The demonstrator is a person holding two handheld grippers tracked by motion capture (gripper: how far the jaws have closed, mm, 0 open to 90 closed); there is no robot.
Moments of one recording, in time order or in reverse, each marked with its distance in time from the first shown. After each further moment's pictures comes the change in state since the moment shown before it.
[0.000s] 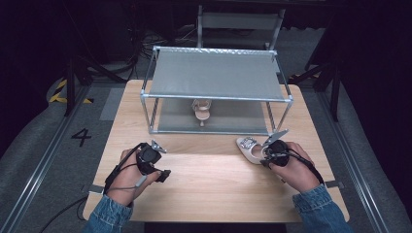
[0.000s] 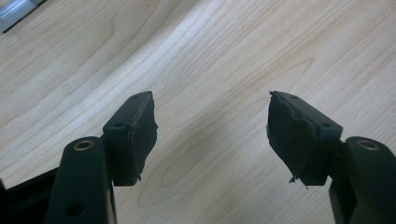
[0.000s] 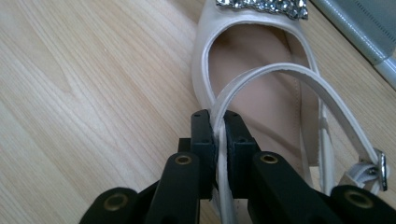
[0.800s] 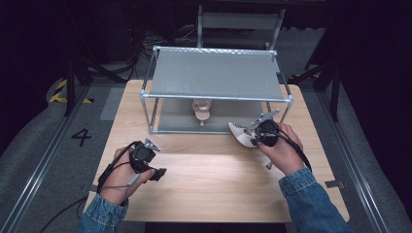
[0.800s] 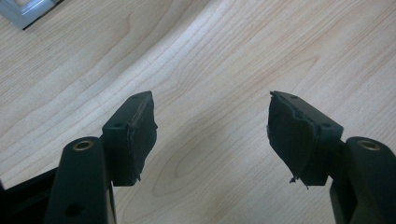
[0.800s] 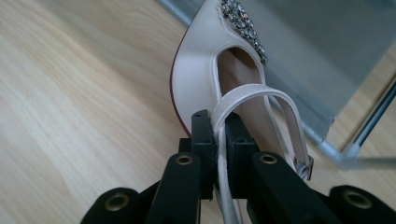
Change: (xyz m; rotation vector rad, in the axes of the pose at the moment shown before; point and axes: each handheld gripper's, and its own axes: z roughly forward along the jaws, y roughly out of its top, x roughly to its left) left arm 0.011 -0.006 -0.009 -0.015 -0.015 -0.002; right arm -0.006 0.063 -0.013 -0.104 -0.080 0.036
